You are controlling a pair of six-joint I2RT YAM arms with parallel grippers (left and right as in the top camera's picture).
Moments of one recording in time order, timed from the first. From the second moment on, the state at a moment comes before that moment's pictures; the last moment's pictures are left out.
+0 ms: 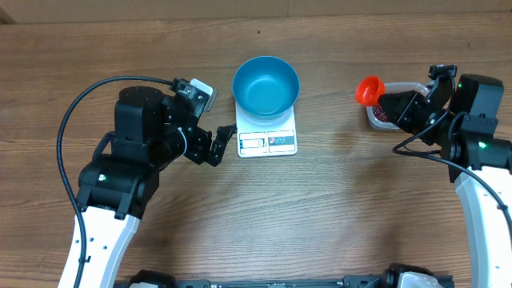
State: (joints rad) left arm -0.23 1.13 1.17 -0.71 0.31 0.16; right arm -0.18 1.27 1.08 -0.57 -0.58 0.44
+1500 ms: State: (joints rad) left arm -0.23 1.13 1.17 -0.75 0.31 0.16; right arm -0.31 1.27 1.08 -0.76 -0.58 0.40
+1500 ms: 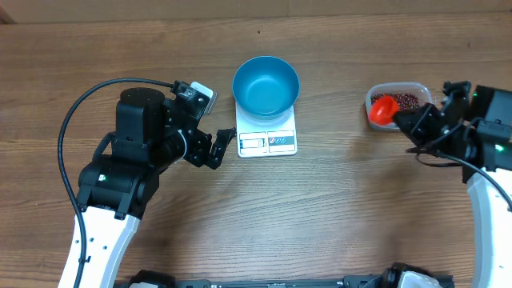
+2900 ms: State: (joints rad) left arm -0.23 1.13 1.17 -0.75 0.31 0.16; right arm -0.39 1.27 1.08 -0.79 -0.59 0.28
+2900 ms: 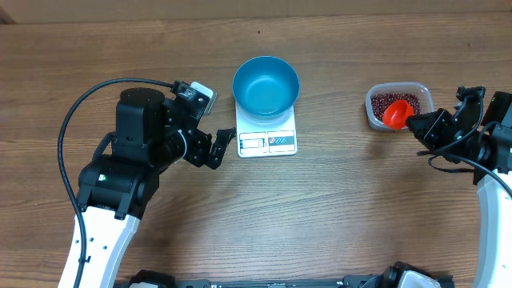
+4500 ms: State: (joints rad) left arm -0.23 1.13 1.17 -0.81 0.31 0.16; right arm -0.39 1.27 1.08 -0.83 -0.58 0.24
